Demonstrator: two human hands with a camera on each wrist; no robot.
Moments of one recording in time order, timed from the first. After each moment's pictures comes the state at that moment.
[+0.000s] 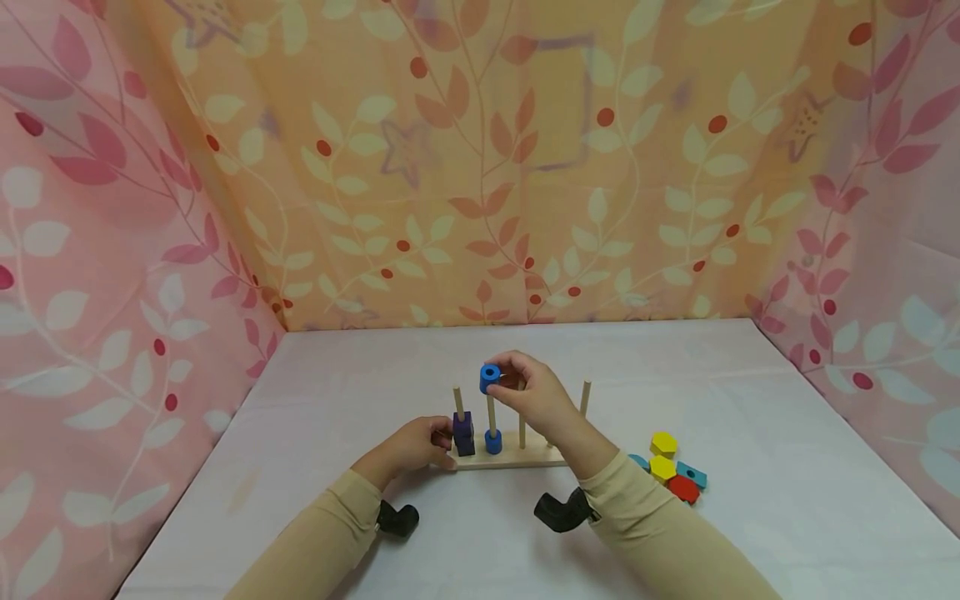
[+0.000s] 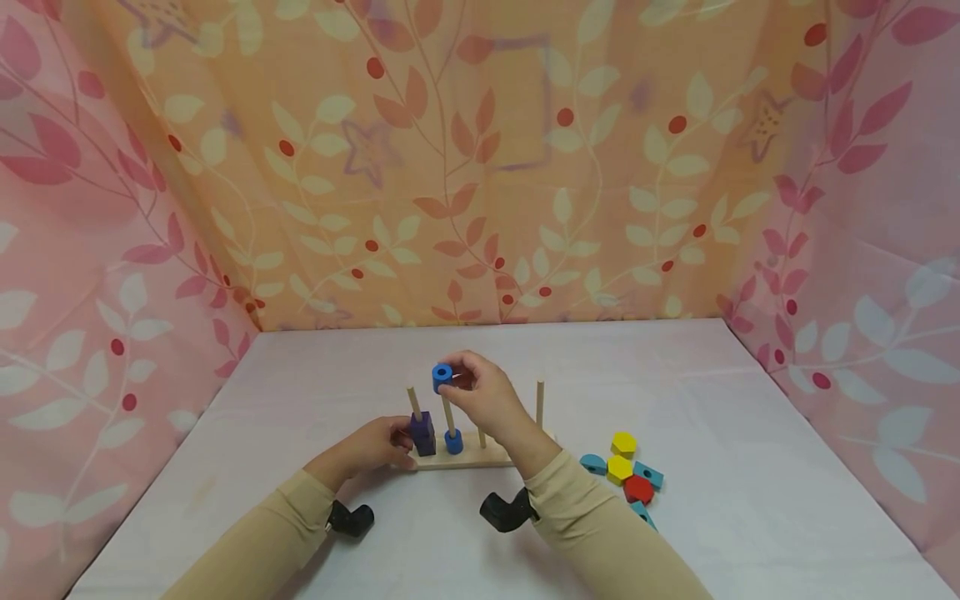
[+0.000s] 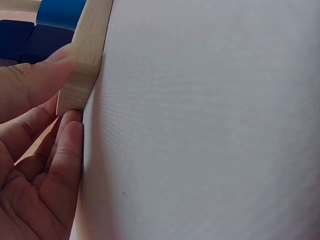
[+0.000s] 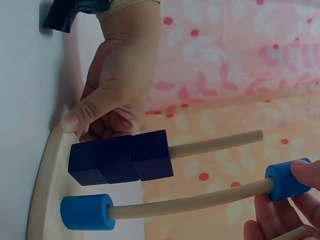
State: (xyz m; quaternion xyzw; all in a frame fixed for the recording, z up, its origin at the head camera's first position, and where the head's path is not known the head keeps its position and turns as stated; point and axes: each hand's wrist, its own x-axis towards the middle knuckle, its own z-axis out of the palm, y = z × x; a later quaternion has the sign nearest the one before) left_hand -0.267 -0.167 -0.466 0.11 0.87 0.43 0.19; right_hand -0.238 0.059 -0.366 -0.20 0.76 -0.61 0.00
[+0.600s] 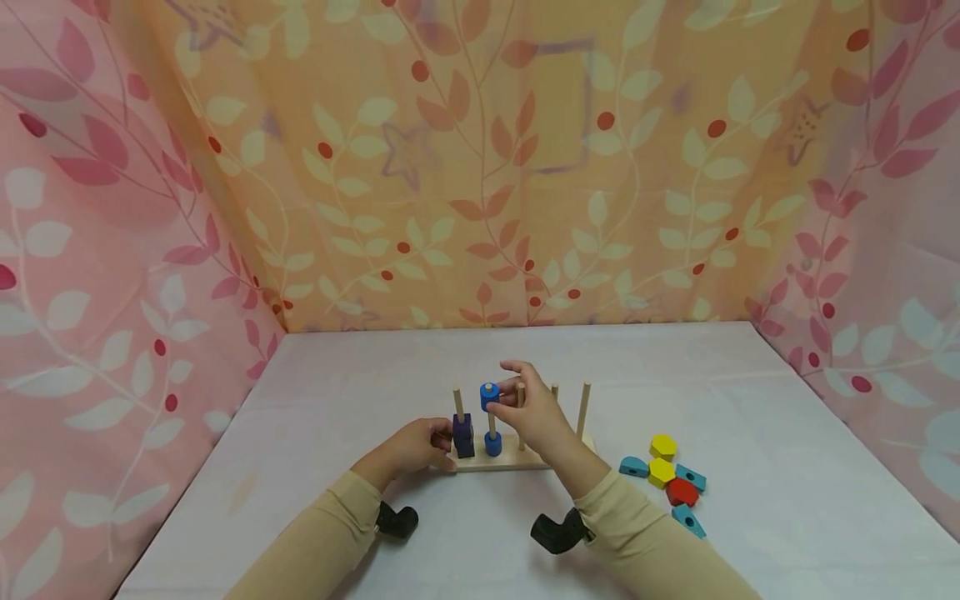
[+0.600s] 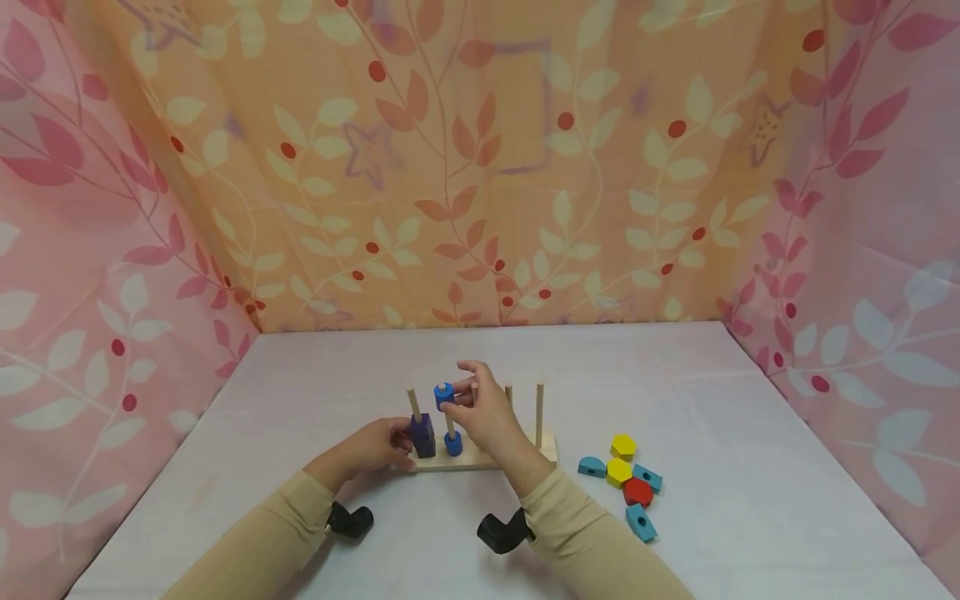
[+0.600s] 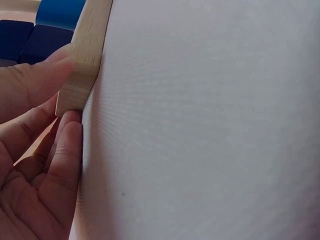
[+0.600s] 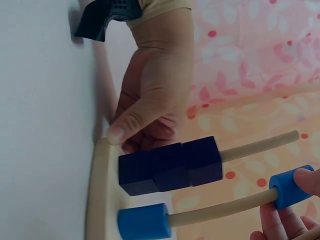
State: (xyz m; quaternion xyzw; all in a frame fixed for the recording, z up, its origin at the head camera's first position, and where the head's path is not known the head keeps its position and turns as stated) left_hand -0.268 -0.167 -0.469 0.11 0.88 0.43 0.19; right_hand -0.236 0.051 -0.393 -0.12 0.77 -0.63 0.00
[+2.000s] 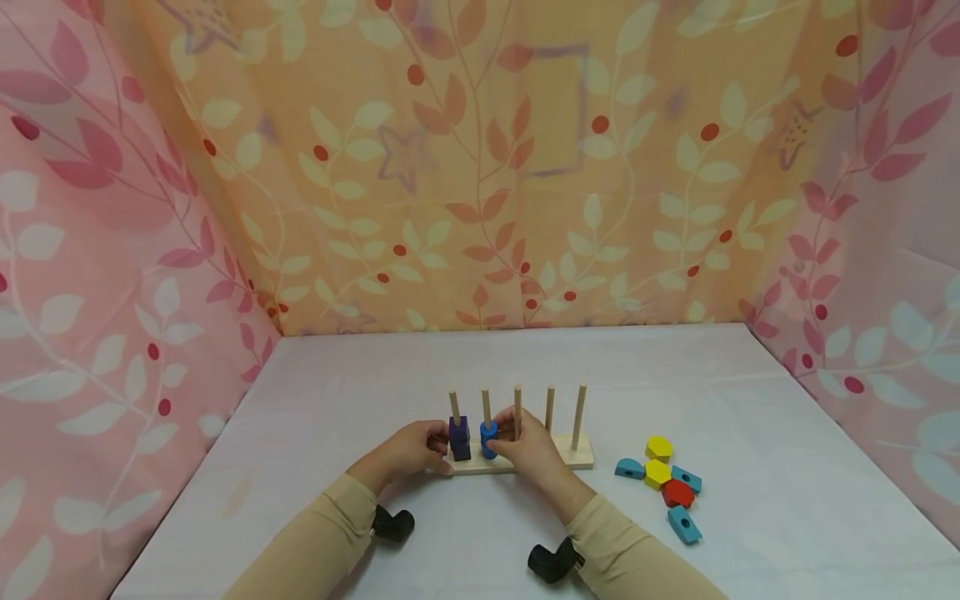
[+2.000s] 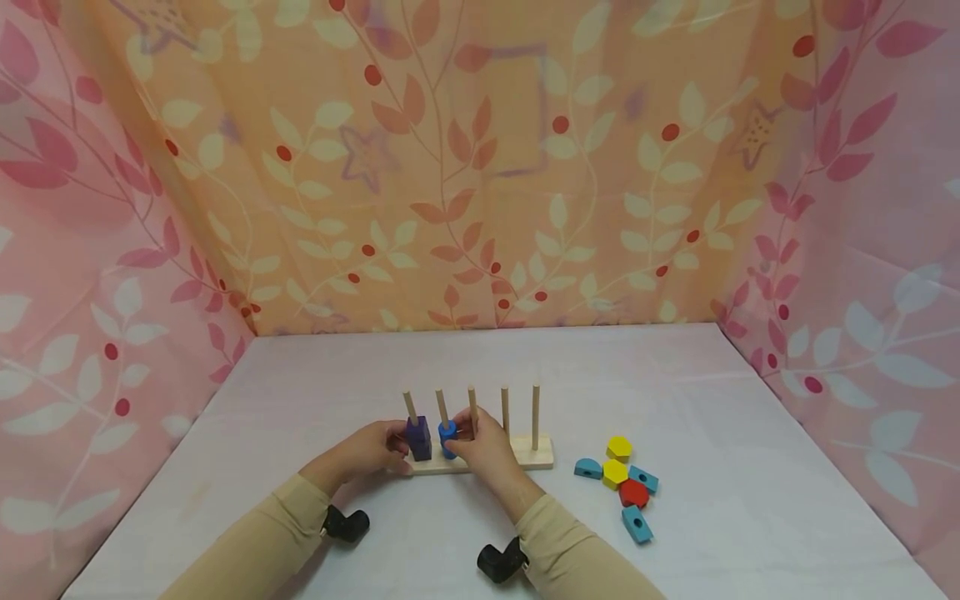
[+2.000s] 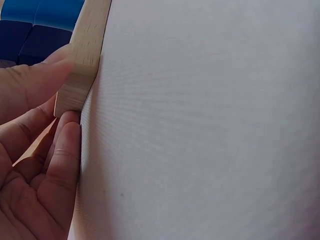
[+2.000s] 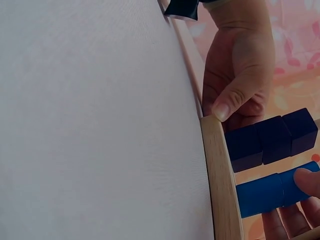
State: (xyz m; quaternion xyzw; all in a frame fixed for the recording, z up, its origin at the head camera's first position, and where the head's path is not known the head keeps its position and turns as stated) left_hand -0.267 -0.168 -0.468 0.14 0.87 0.44 0.18; right_hand -0.236 0.051 -0.456 -0.11 0.78 -0.62 0.03
